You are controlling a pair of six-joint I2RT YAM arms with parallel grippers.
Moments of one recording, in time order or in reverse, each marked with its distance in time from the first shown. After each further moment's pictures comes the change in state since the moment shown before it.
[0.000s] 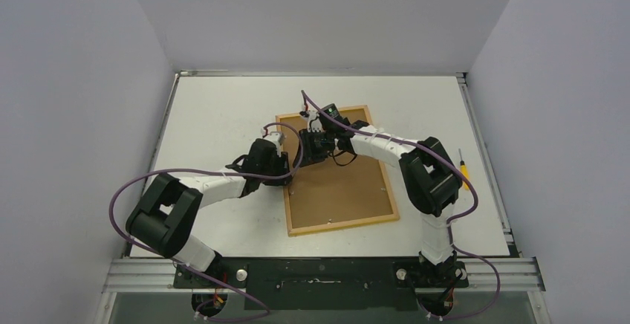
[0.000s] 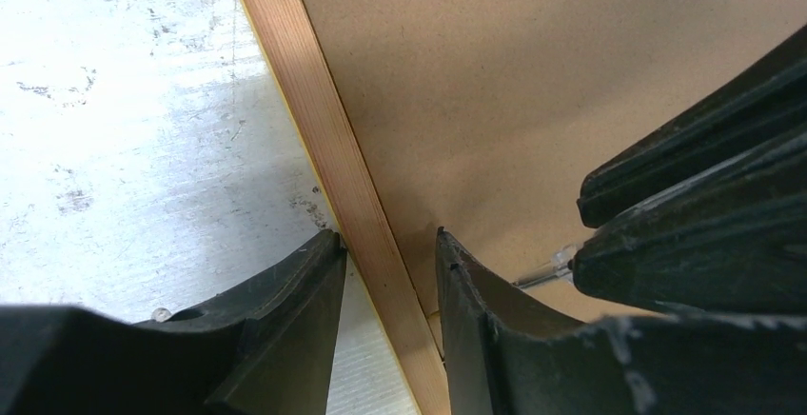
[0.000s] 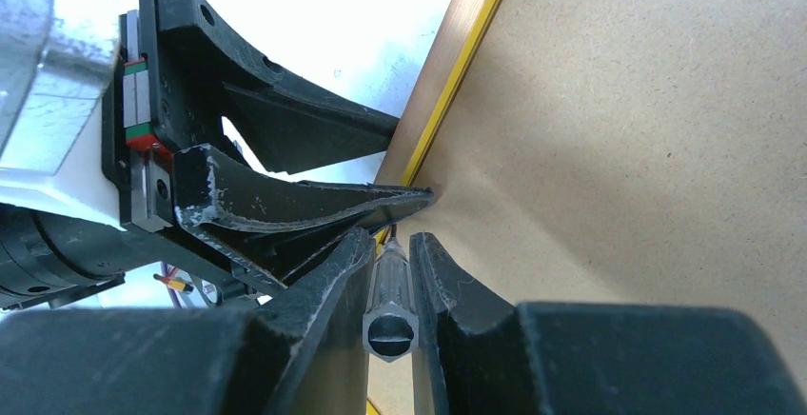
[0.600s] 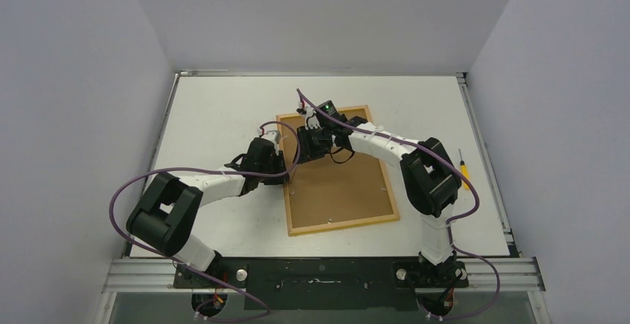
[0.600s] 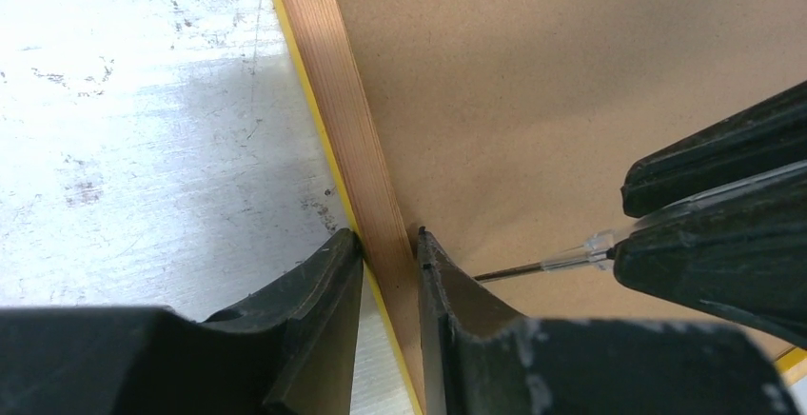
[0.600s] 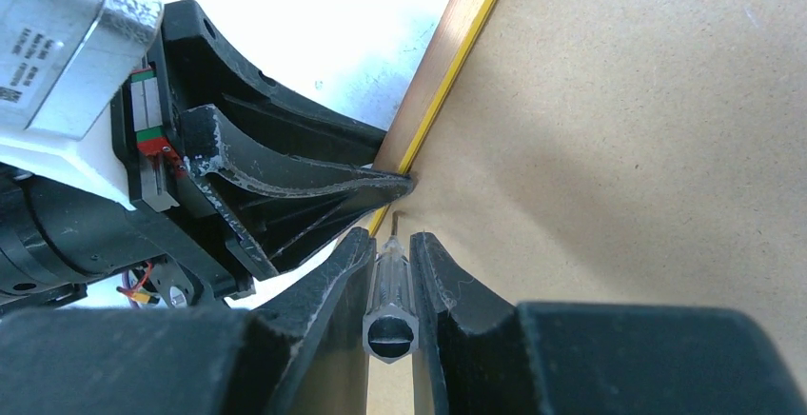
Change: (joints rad) left arm 0.021 0.011 0.008 -0.008 0.003 -0.052; right arm 0.015 0.000 0.072 -0.092 0.087 -0.066
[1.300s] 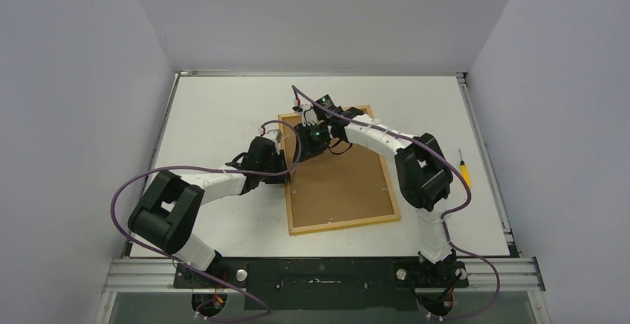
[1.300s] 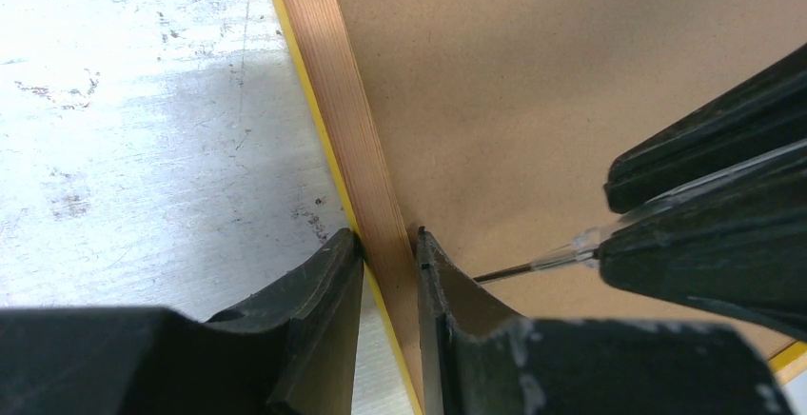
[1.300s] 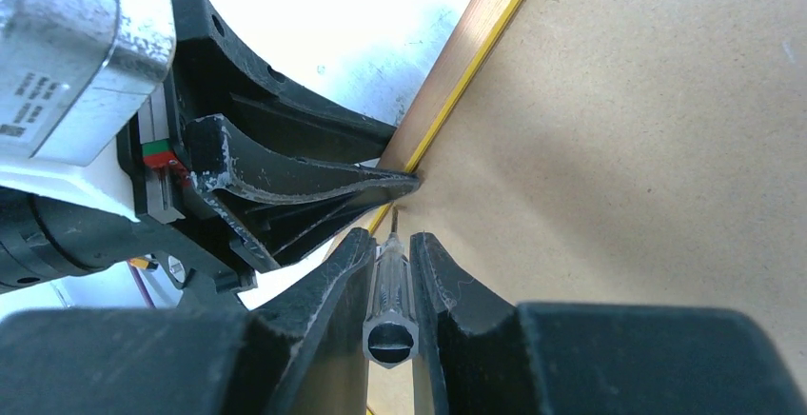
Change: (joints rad) left arm 0.000 0.016 0.015 0.000 0.012 0.002; right arm -0.020 0.084 0.144 -0.146 -0.073 -0.086
